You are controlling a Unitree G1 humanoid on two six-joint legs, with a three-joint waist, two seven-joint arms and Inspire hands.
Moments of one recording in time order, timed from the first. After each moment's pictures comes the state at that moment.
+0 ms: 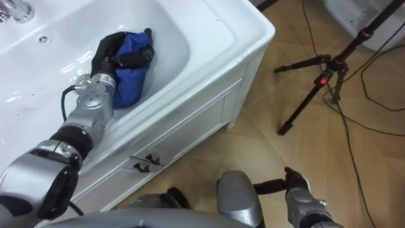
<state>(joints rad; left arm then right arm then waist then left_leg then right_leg) -0.46 0.17 -0.24 1.07 -0.27 -0.28 0.14 -0.05 -0.26 0.25 1.18 0.36 0.02 -0.12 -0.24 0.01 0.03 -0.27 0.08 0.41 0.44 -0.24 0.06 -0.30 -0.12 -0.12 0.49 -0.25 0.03</state>
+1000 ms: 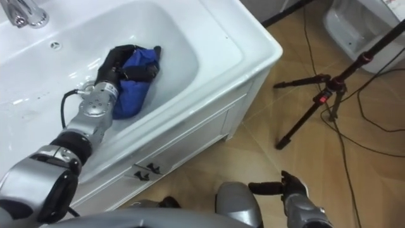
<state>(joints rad) -0.47 0.21 -0.19 1.08 -0.09 -0.24 0.14 0.01 -0.26 0.21 1.17 0.39 0.01 -0.07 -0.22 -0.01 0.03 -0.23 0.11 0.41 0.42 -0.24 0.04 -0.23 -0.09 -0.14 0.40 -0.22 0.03</state>
